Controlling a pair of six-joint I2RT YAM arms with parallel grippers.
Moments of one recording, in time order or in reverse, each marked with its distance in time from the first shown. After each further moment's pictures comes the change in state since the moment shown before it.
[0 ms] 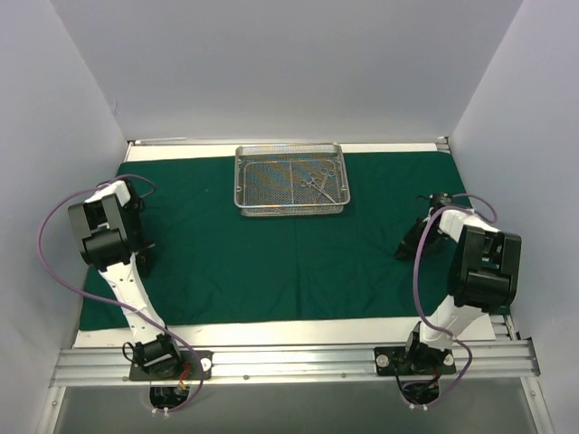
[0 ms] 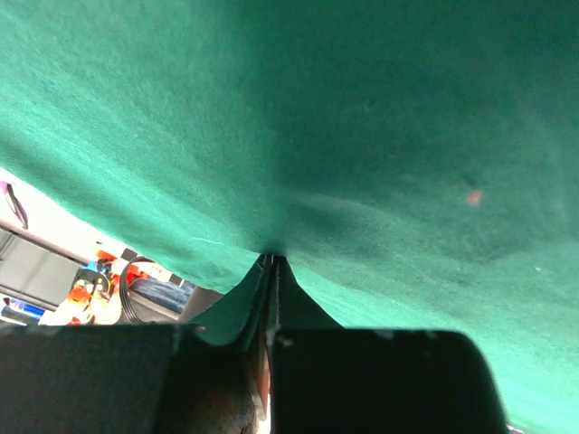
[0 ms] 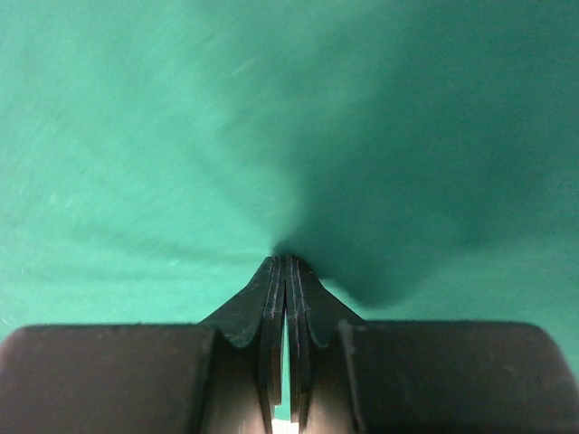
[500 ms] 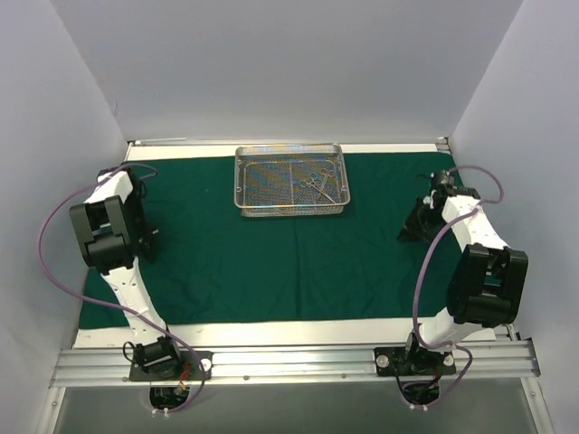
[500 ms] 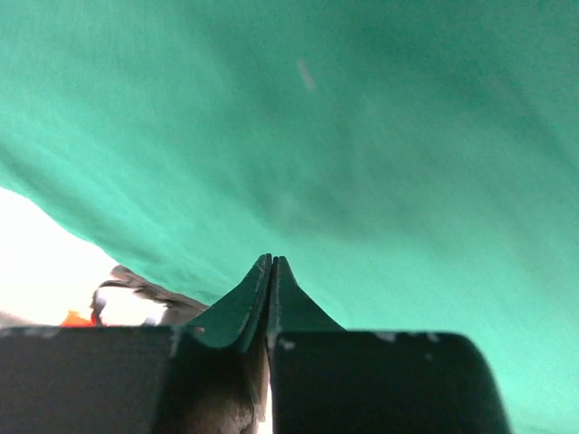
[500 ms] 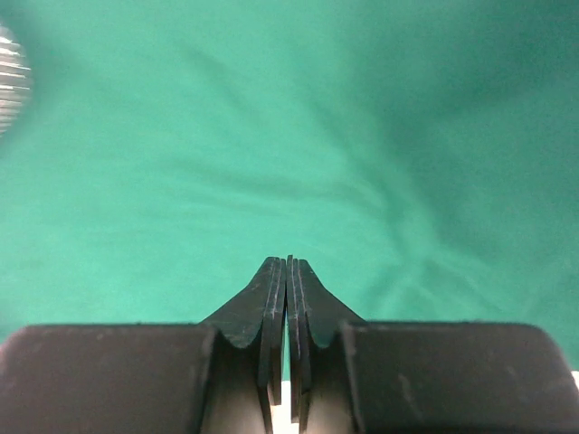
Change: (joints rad) left arm -0.051 -0.059 0.071 0.033 0.039 -0.012; right arm 0.043 -0.117 0.161 -0.197 0.036 -0.078
